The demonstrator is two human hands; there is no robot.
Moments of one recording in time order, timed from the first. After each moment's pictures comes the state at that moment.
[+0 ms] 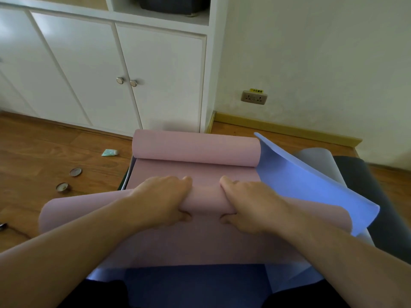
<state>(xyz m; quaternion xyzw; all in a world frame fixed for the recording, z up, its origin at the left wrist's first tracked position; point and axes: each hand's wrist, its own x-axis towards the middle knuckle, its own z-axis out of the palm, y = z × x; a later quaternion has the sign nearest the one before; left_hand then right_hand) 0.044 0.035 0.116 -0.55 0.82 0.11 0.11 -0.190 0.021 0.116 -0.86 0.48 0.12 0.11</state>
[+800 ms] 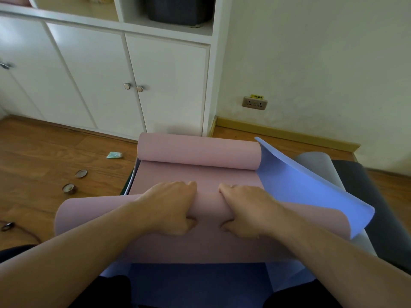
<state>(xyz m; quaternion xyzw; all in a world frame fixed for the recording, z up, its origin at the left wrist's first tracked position) 0.042 0.059 0.120 -0.55 0.82 0.15 0.07 -0.181 0.043 0.122 -0.86 0.48 0.11 0.12</state>
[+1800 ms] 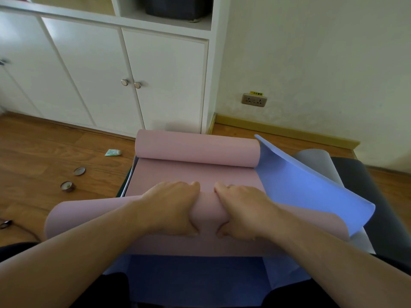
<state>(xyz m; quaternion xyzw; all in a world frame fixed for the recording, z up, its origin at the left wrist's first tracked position) 0.032 0.057 0.118 -0.54 0.83 0.13 0.10 -0.177 0.046 0.115 -0.86 0.48 0.11 0.12</state>
